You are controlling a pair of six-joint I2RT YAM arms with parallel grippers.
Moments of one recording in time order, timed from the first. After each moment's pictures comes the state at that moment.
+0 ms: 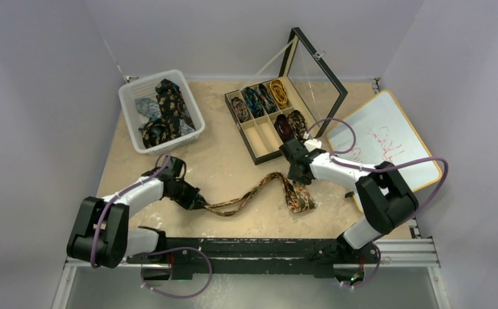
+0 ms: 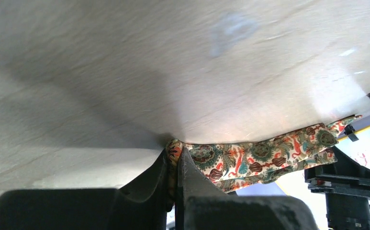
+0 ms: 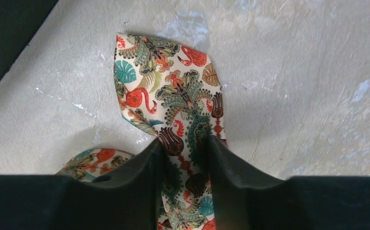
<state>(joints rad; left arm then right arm) -0.22 1.27 0.45 -0.51 0.43 -1.26 0.60 1.57 0.84 -0.54 0.39 0.92</state>
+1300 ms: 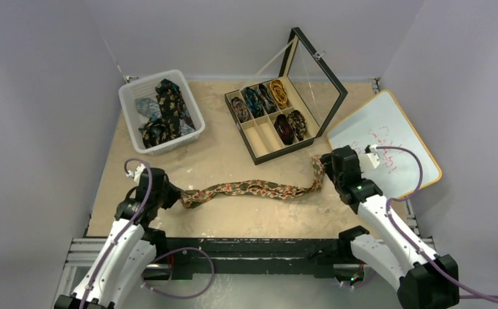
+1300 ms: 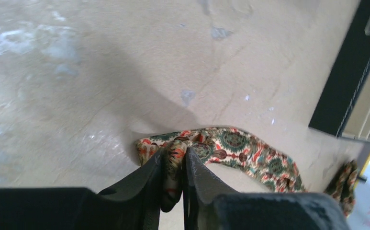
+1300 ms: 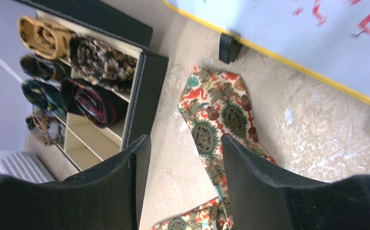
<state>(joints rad) -0.21 0.56 0.38 -0.66 -0.08 -1.01 0.33 0.87 0.50 -0.34 0.44 1.19</state>
